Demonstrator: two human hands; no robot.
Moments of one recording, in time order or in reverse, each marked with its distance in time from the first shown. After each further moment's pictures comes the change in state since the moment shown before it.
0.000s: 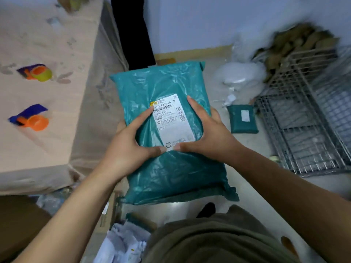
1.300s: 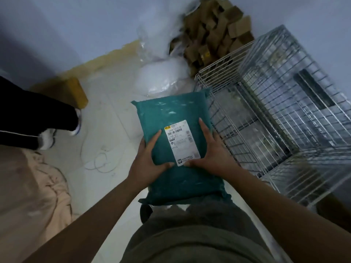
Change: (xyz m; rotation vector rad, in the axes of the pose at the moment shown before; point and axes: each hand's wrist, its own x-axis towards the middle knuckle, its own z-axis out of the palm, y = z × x) left_hand 0.510 0.201 0.437 0.013 -0.506 0.057; right_hand 0.285 0.438 -0.347 0.122 0.202 0.514
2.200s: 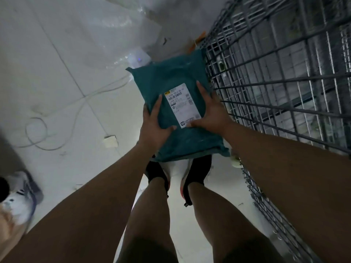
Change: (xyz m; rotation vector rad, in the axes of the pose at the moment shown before) left_hand 0.381 -0.336 0.281 -0.069 0.013 -0.272; right_hand 0.446 0.349 0.217 -0.090 -0.246 0.021
